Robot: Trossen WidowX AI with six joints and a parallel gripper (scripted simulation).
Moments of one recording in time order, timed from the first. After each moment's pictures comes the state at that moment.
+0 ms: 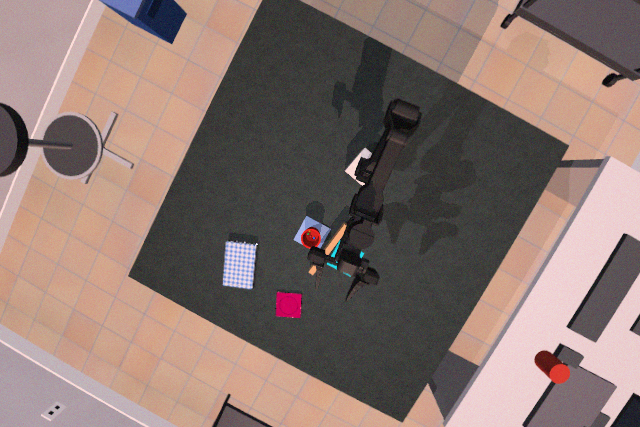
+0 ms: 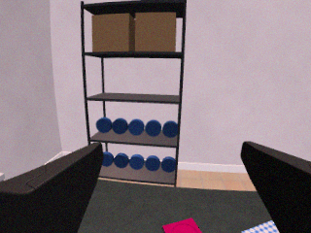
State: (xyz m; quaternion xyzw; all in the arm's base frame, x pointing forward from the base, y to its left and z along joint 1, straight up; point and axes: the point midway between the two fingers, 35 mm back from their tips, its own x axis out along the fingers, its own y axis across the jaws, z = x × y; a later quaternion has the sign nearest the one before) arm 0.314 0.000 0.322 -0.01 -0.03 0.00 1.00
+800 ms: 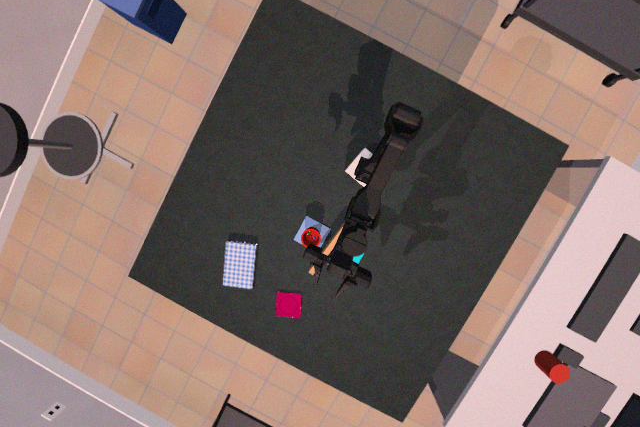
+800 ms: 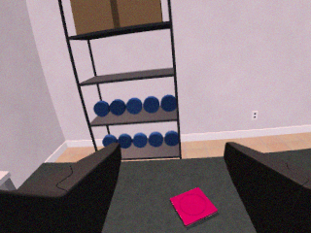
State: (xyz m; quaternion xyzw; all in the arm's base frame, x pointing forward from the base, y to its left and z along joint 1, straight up) arm 0.324 -0.012 0.297 0.06 0.03 -0.02 1.00
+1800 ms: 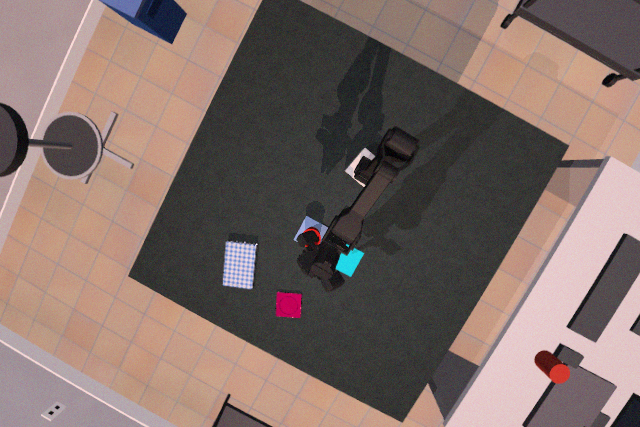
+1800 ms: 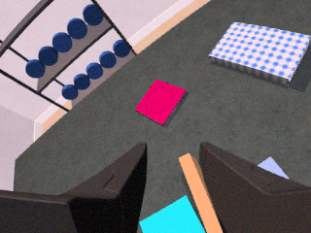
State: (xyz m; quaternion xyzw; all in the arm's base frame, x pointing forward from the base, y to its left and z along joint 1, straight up) arm 0.343 -0.059 0.184 0.31 0.28 -0.17 0.89
